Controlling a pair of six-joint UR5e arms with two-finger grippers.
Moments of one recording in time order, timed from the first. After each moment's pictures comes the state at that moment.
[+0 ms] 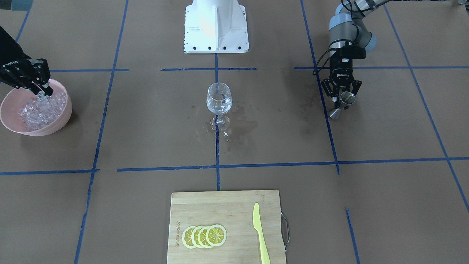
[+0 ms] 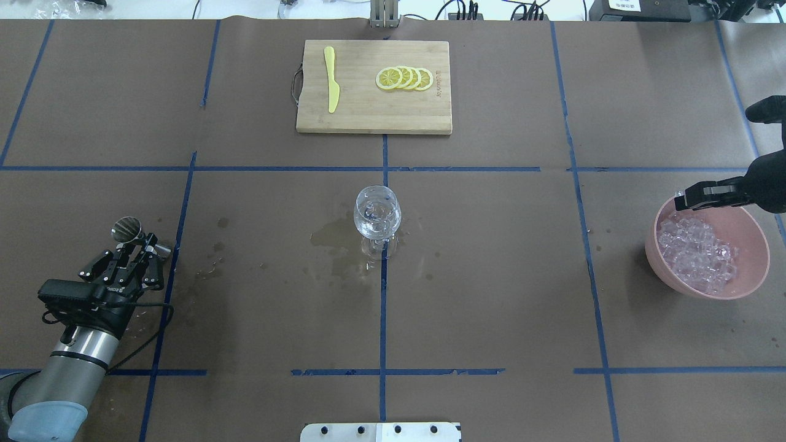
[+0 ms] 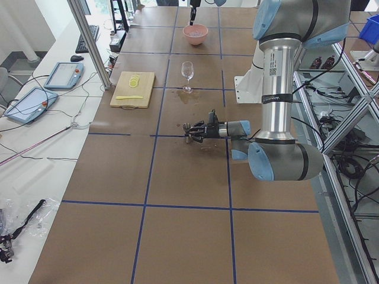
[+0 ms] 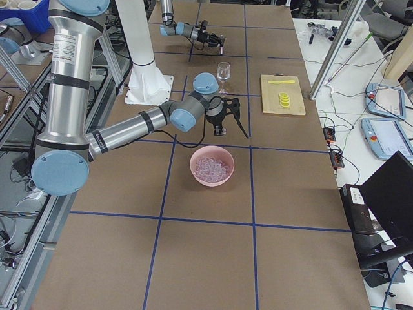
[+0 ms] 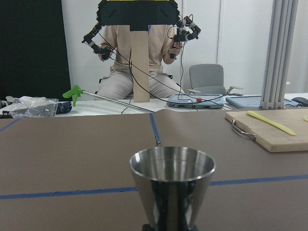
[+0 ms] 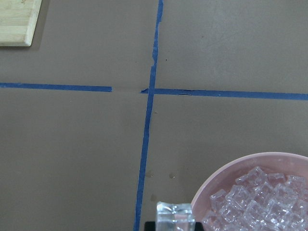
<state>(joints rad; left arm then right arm) -0.11 -1.51 -1.55 -2.88 -0.38 -1.11 1.00 -1.72 2.11 -1.14 2.16 0.86</state>
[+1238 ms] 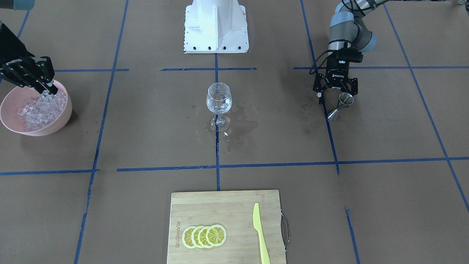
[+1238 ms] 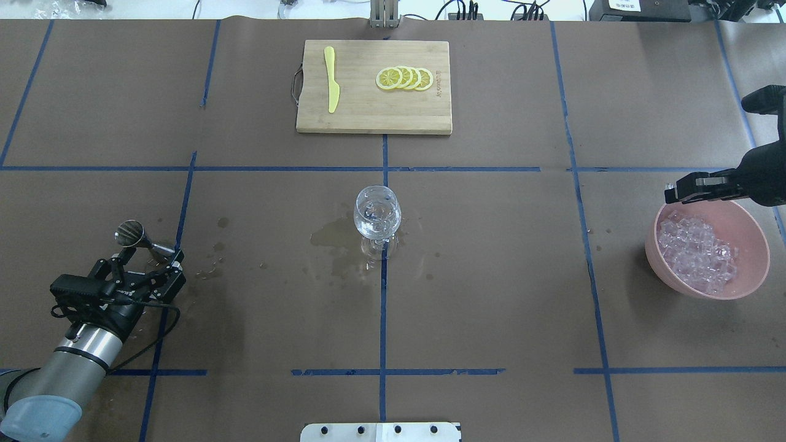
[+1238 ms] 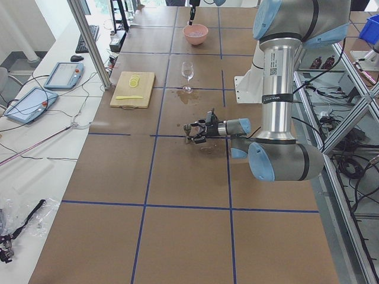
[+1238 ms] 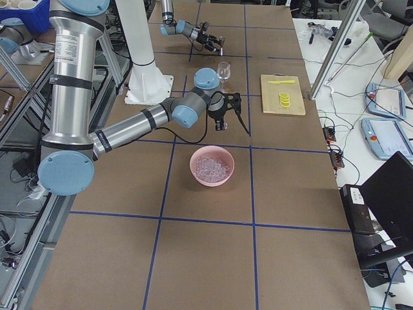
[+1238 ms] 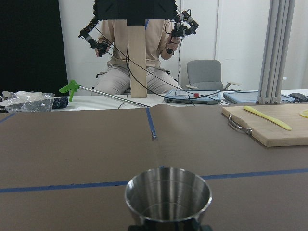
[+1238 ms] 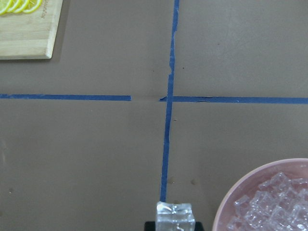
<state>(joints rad) -0.12 -1.50 -1.58 -2.88 -0.54 -1.10 1.00 -1.67 2.12 -1.14 2.18 0.94</state>
